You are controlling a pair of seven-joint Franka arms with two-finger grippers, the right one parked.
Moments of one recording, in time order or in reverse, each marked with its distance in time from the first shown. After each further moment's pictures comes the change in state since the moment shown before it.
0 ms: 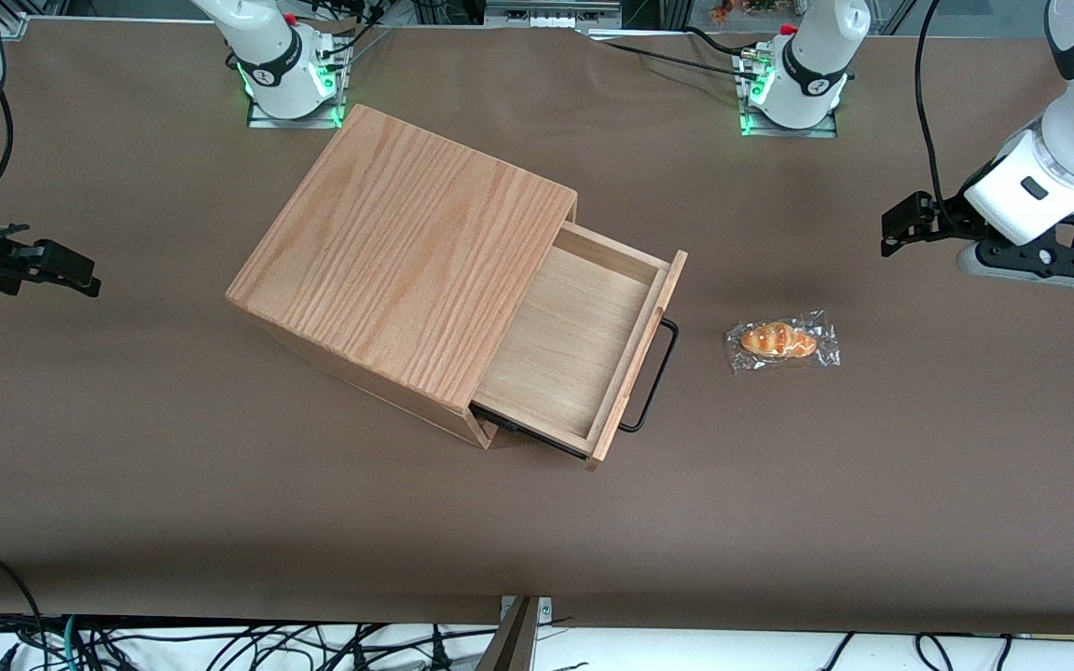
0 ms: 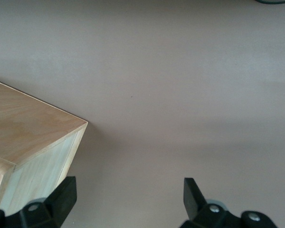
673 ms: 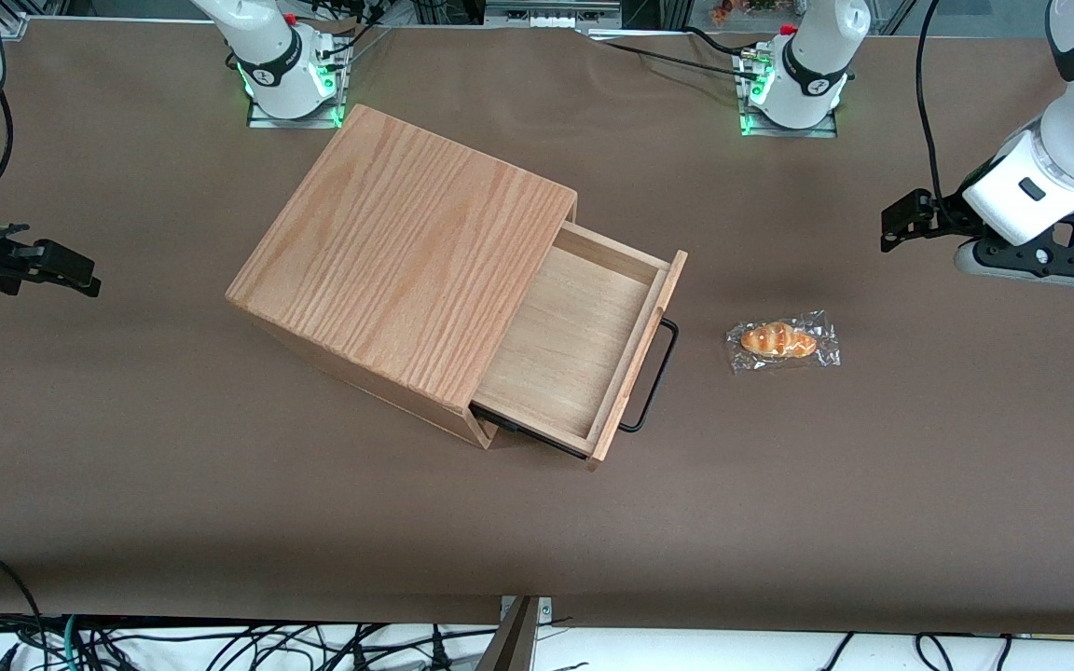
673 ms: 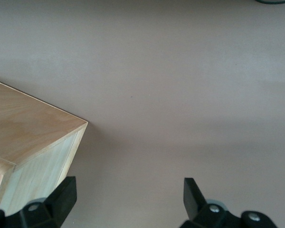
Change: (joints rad) arm 0.000 0.006 0.000 0.010 0.001 -0.010 0.000
